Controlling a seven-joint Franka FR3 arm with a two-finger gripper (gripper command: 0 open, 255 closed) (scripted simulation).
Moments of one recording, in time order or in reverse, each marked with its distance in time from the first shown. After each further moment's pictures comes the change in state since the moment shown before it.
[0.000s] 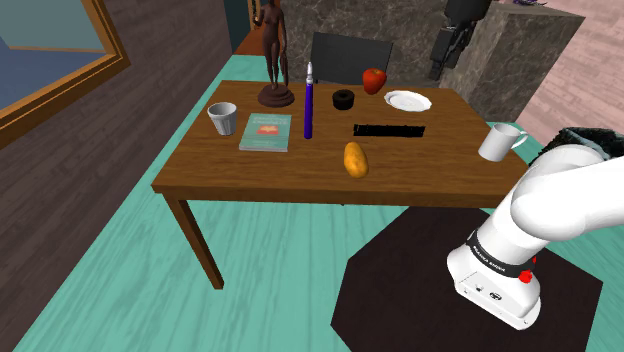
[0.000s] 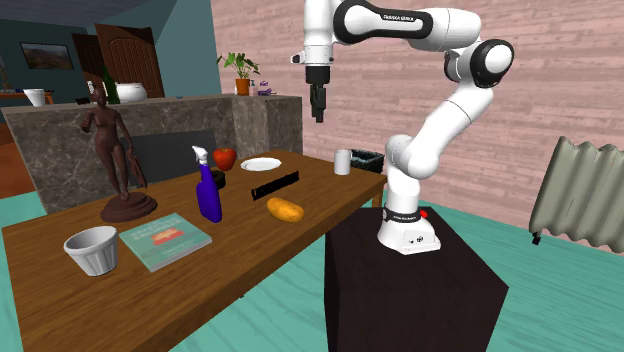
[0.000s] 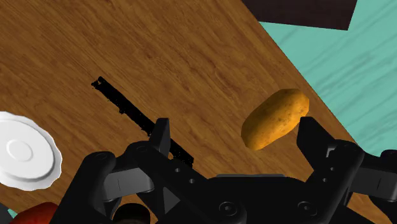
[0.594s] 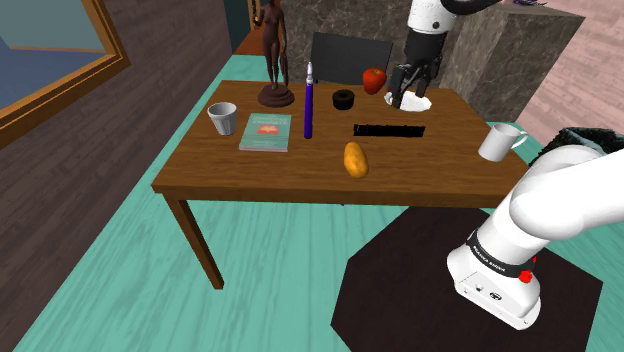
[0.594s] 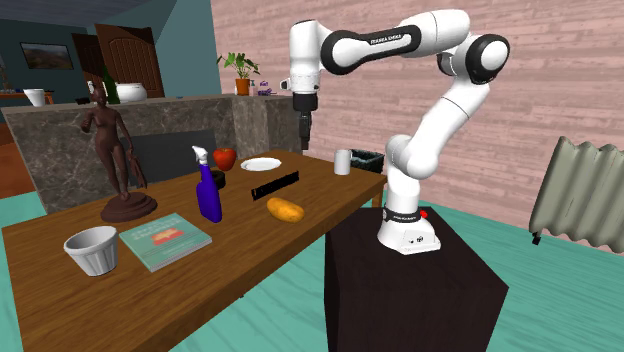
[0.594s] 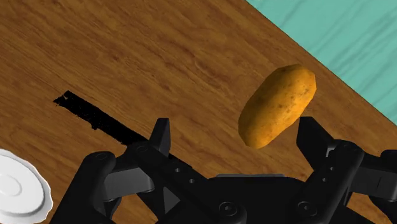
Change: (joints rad) arm -0.023 0.099 0.116 -0.129 0.058 0.216 0.255
